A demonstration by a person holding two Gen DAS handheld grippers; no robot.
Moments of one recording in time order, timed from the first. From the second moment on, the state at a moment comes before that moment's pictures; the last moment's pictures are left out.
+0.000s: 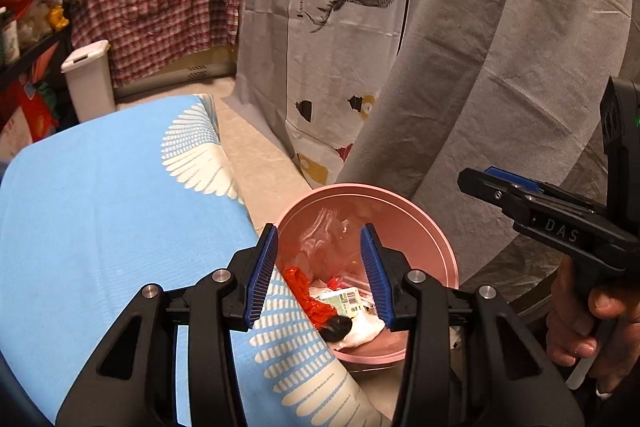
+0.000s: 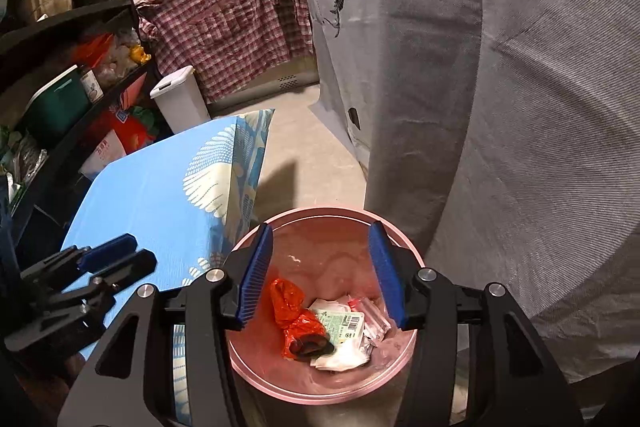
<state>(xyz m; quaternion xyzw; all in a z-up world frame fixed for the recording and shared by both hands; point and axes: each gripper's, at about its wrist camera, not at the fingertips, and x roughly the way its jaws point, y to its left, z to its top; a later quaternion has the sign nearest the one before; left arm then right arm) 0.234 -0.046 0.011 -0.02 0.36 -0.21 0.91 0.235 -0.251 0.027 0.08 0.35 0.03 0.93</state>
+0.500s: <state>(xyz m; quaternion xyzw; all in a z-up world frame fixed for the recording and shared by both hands) 0.169 -0.026 0.052 -0.03 0.31 -0.19 0.93 0.143 -0.246 0.070 0.04 0.25 0.02 0.97</state>
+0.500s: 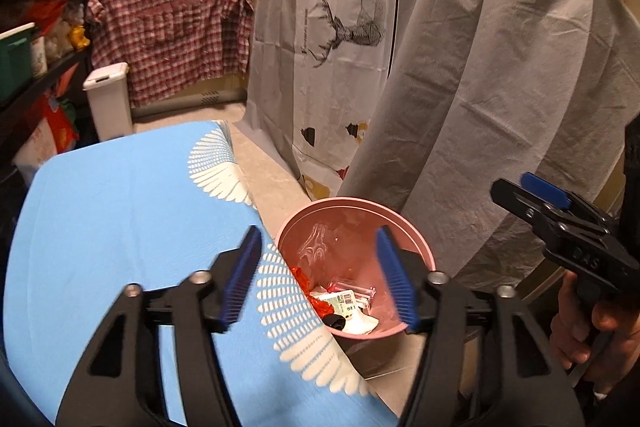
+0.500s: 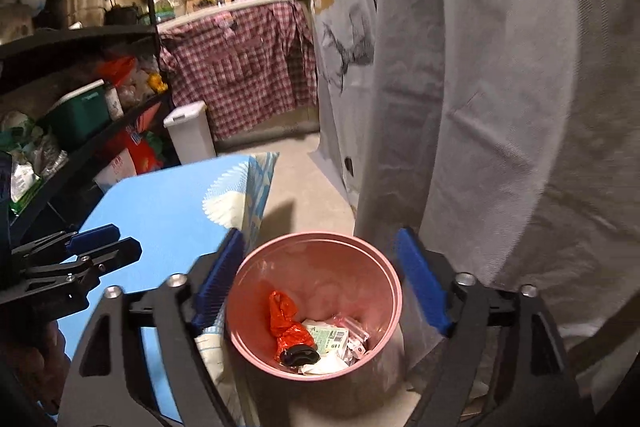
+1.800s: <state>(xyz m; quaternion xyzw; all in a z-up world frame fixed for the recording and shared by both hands) 0.072 -0.018 0.030 -0.07 0.32 -0.08 0.94 0.062 -0.241 0.066 0.01 0.27 0.00 0.96</state>
